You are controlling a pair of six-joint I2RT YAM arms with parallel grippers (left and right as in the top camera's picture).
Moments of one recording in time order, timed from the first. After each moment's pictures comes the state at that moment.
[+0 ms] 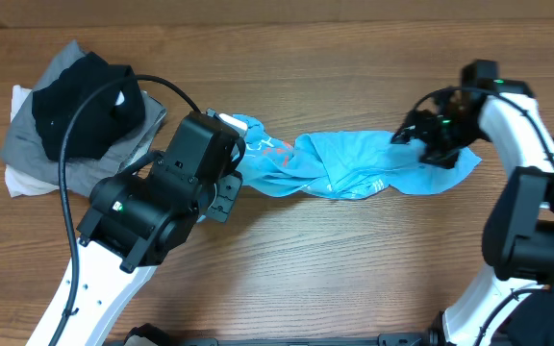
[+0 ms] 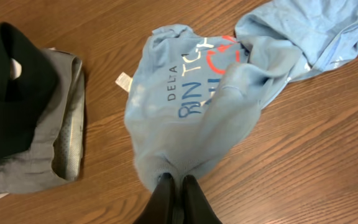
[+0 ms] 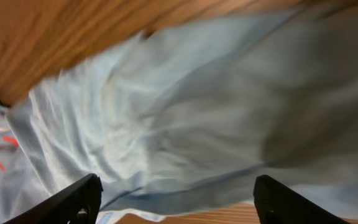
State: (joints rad) left arm -0.55 1.25 1.49 -1.26 -0.22 -0.08; right arm -0.10 1.99 1.49 -1.03 -0.43 0.24
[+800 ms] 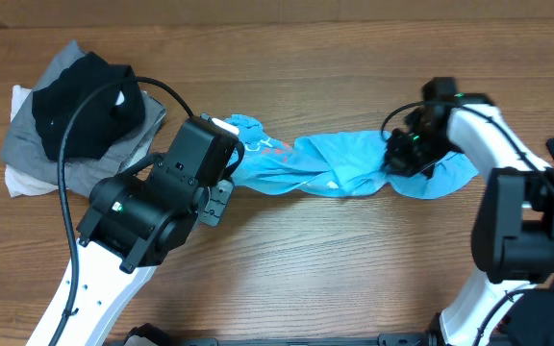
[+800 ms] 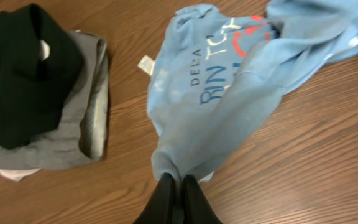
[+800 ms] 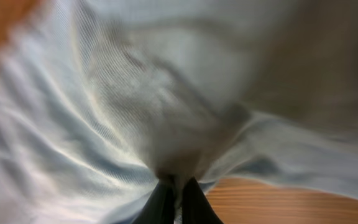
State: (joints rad) left arm -0.55 1.25 1.49 -1.33 -0.31 -0.08; right arm -0.05 1.97 1.42 -1.02 -0.41 0.36
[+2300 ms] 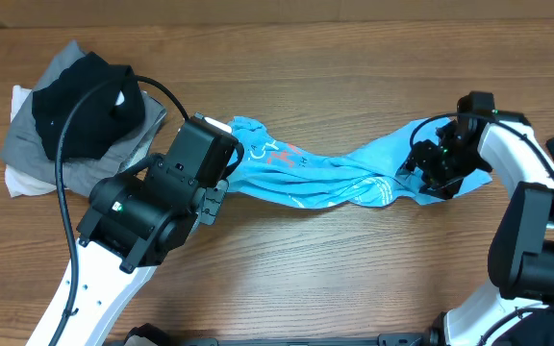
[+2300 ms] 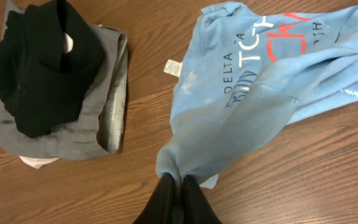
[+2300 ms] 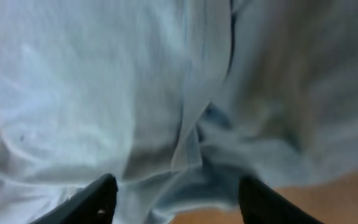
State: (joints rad) left arm -0.55 1.25 1.49 -1.34 -0.38 -0.11; right arm -0.16 1.88 1.23 -0.91 -0.36 0.36
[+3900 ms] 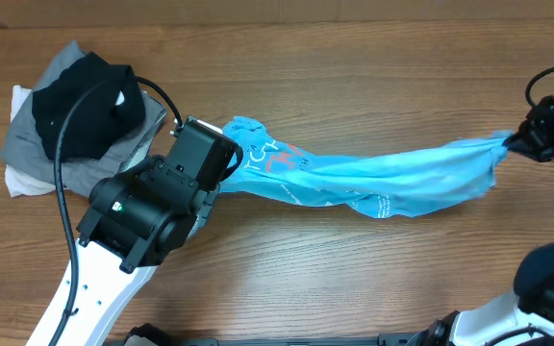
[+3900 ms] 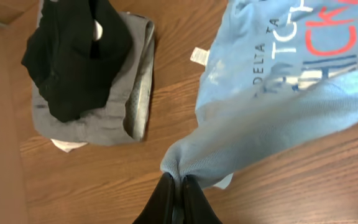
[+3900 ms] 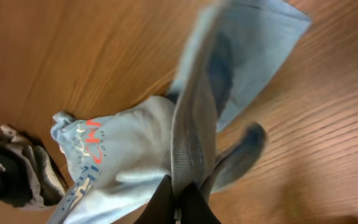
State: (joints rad) left arm -0.55 1.25 1.49 -1.39 -0.48 -0.11; right arm -0.50 1.80 1.92 -1.64 -0.43 0.20
